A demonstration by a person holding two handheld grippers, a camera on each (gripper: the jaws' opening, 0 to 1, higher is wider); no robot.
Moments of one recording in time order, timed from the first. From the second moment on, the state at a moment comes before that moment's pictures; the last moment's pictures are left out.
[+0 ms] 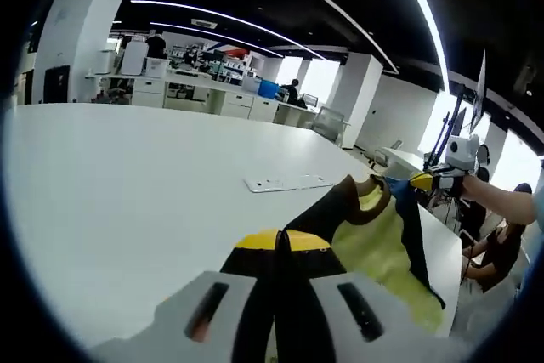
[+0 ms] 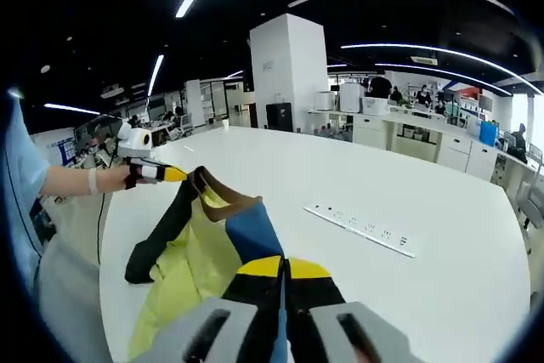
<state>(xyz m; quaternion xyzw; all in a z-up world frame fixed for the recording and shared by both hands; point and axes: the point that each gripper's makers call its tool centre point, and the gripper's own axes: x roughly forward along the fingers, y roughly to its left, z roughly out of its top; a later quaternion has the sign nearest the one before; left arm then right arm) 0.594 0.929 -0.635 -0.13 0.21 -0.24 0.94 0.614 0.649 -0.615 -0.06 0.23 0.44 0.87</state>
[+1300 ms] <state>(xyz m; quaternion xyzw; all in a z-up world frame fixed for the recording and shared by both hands) 0.693 0.910 -0.763 -0.06 0.35 -0.25 0.90 0.699 0.634 -0.748 -0.07 0.35 0.35 0.87</state>
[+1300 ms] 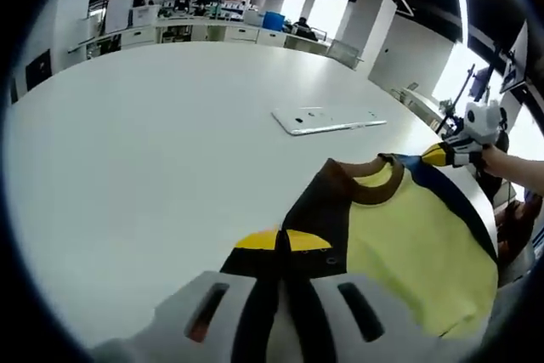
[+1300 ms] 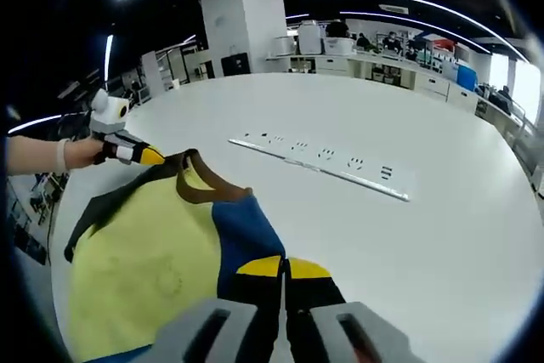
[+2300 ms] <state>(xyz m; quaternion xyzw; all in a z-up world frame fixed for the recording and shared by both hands) 0.657 0.883 -0.711 0.02 0.32 -0.31 0.89 0.655 0.647 -0.719 -0.08 0.34 0.40 0.85</state>
